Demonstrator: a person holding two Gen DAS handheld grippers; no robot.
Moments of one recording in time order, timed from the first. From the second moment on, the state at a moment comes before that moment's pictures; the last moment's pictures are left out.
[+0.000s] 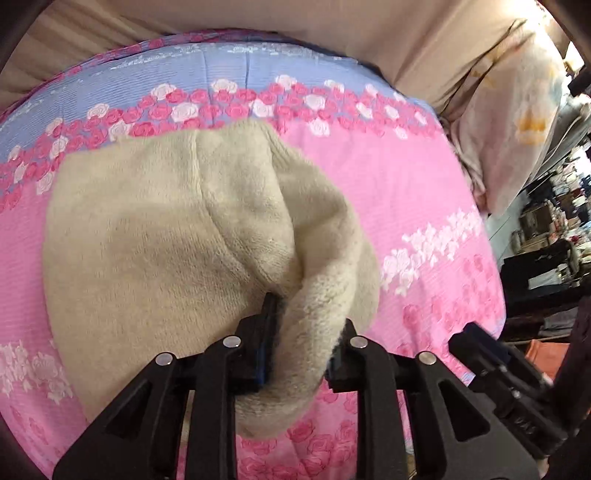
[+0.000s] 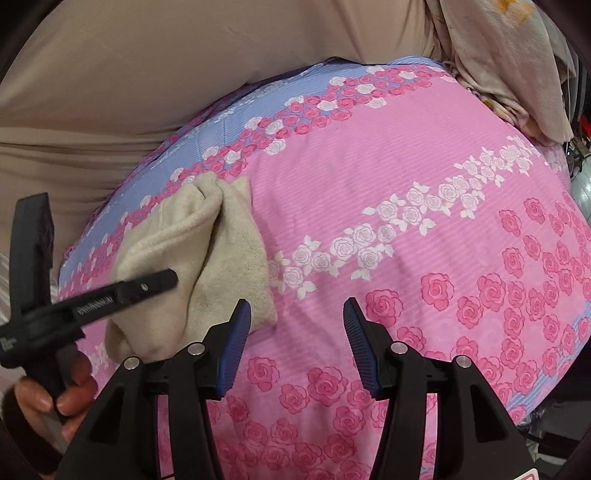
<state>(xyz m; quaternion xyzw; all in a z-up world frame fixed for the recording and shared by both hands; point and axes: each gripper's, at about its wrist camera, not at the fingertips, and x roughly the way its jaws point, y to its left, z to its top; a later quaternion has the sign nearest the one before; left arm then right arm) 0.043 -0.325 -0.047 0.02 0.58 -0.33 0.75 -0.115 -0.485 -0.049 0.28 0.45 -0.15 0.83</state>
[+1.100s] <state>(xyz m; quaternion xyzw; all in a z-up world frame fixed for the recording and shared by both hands) 0.035 -0.111 -0.010 -0.08 0.56 -0.26 0.78 -0.025 -0.470 -0.065 0.32 0.47 -0.03 0.82</state>
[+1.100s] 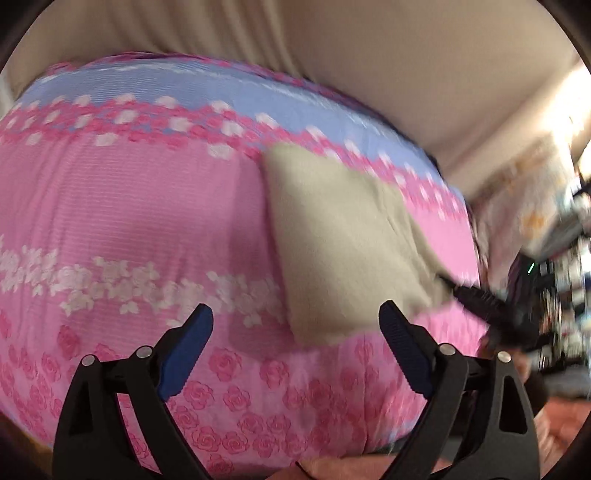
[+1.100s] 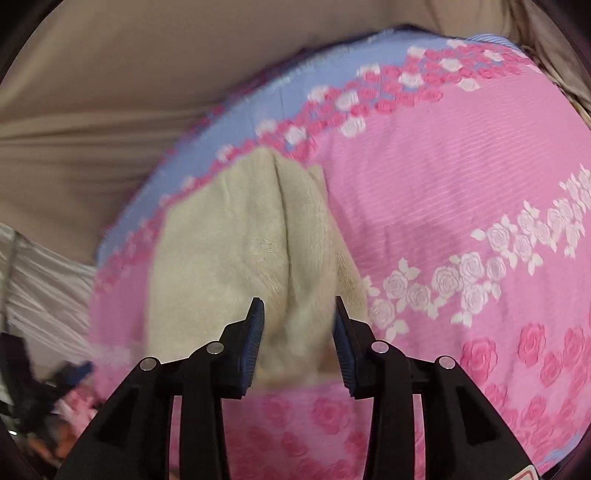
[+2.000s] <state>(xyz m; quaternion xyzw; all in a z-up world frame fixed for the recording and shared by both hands) 0.044 -0.162 -0.021 0.05 0.56 -0.14 0.82 0.085 -0.455 -0.052 0.24 0.48 0.03 0.84</state>
